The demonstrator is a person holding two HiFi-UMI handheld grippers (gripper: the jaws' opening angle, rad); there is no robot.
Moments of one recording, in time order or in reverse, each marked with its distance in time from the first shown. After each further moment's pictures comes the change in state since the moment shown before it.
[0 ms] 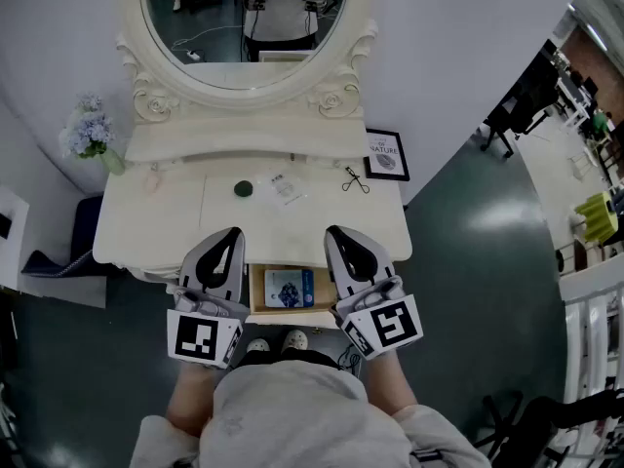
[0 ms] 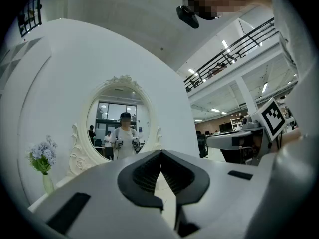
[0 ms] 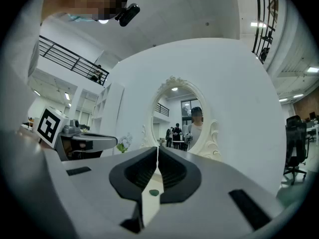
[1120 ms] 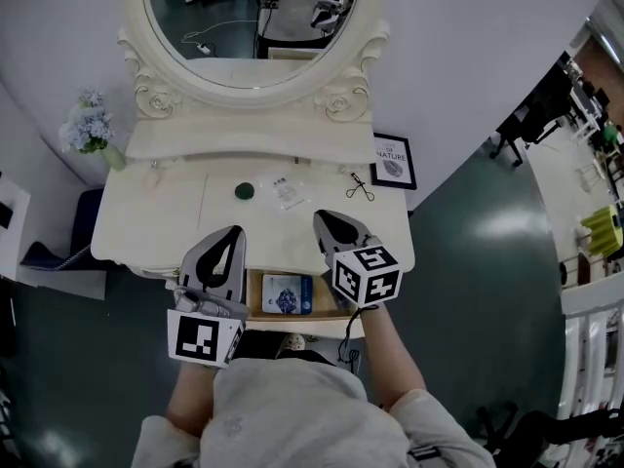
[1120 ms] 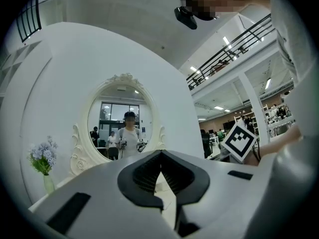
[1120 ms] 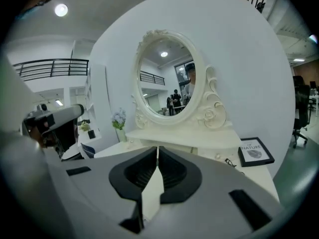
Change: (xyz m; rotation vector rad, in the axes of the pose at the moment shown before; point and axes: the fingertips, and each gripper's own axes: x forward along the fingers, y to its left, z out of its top) left arm 0.019 -0.001 -0.018 0.023 0.086 0.025; right arm 0.071 -0.049 -0.114 0.269 0.392 0.035
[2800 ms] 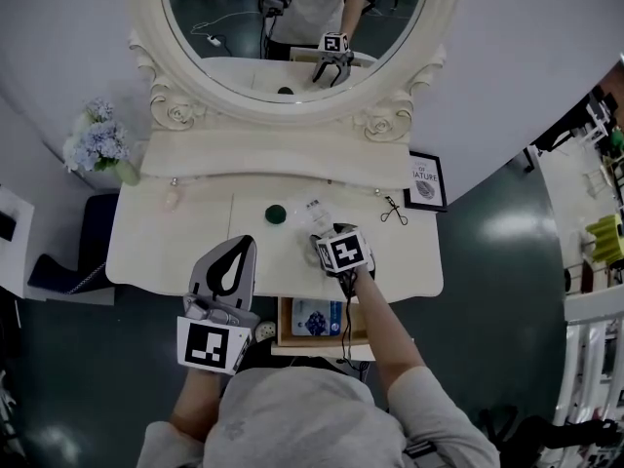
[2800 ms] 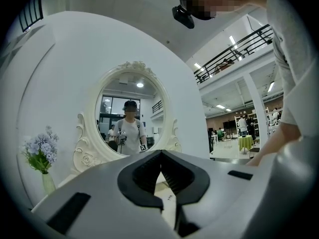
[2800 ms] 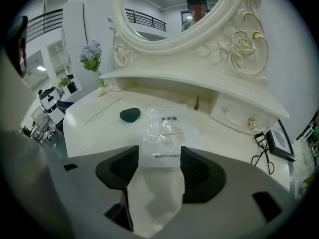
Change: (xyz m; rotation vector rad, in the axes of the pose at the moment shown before) left arm 0.035 0.094 -0.035 -0.049 0.068 -0.013; right arm 0.170 -0.053 -0.144 -0.111 0.608 -0.128
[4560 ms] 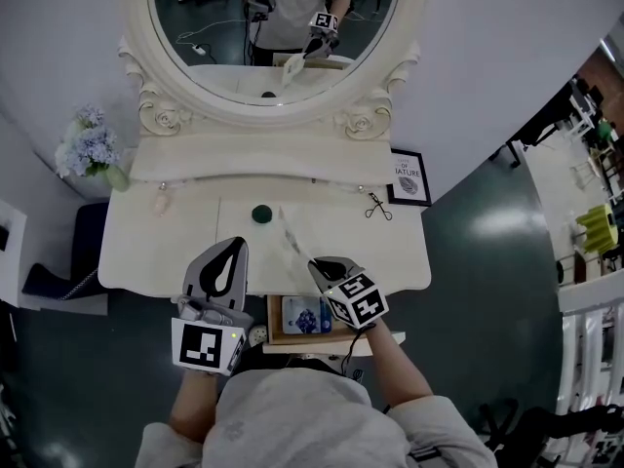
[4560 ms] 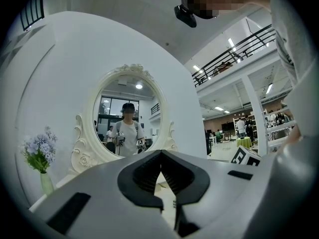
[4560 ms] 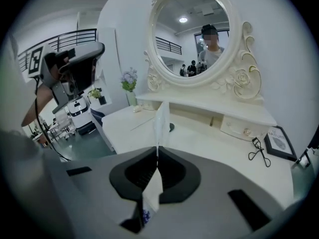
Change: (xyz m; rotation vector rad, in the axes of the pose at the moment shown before) left arm -0.007 -0.013 0.015 0.000 -0.085 -0.008; right arm -0.110 0.066 -0.024 -0.105 -0.264 0.206
